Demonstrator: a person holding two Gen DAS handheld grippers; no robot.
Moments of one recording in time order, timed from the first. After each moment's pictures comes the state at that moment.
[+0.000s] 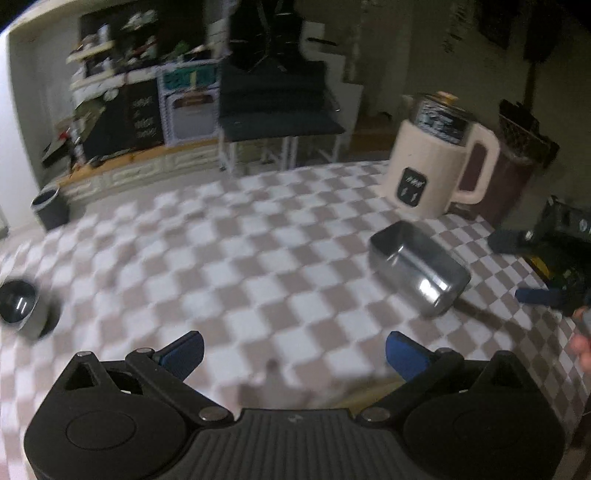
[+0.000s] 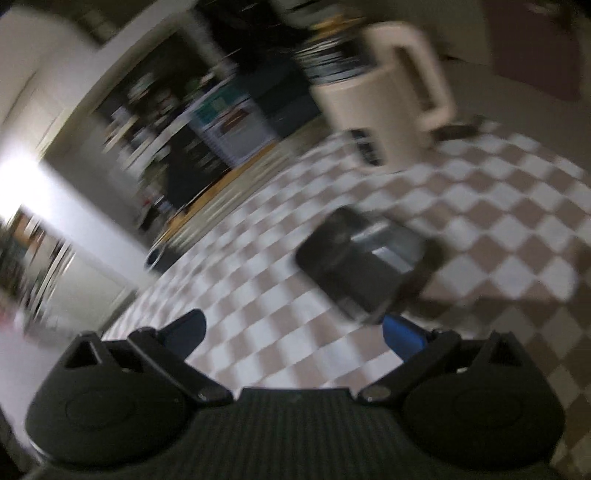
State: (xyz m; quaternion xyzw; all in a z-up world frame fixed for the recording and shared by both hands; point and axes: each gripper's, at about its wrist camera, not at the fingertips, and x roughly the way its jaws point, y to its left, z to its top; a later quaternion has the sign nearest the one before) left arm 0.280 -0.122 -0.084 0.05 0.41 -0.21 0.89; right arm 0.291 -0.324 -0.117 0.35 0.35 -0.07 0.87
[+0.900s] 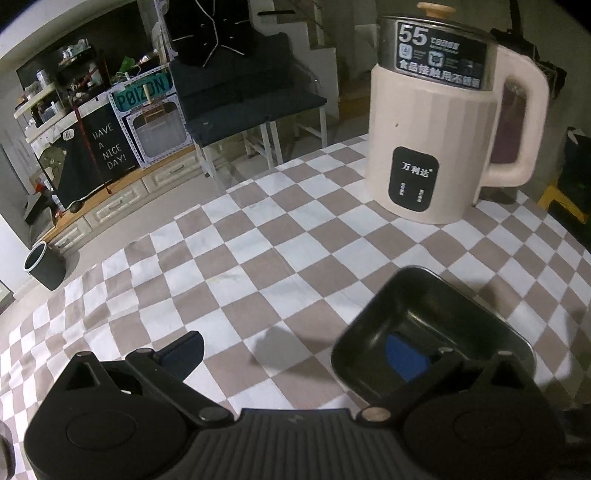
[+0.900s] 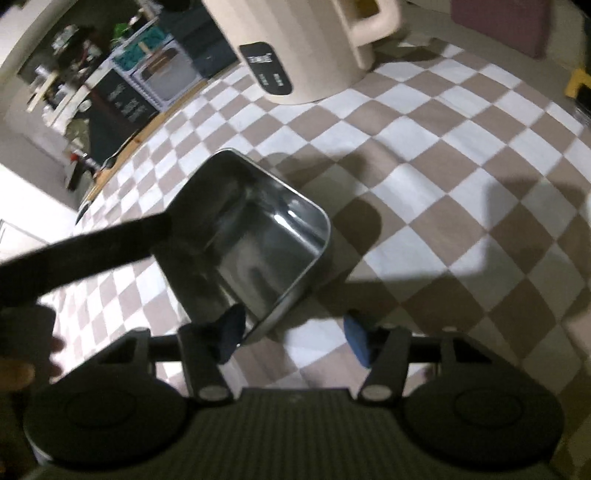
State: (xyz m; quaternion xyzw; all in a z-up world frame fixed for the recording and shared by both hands) left arm 0.405 -0.281 -0.143 0.17 0.42 -0.20 0.87; right arm 0.346 -0.343 -0.200 0.30 0.48 -0.10 0.82
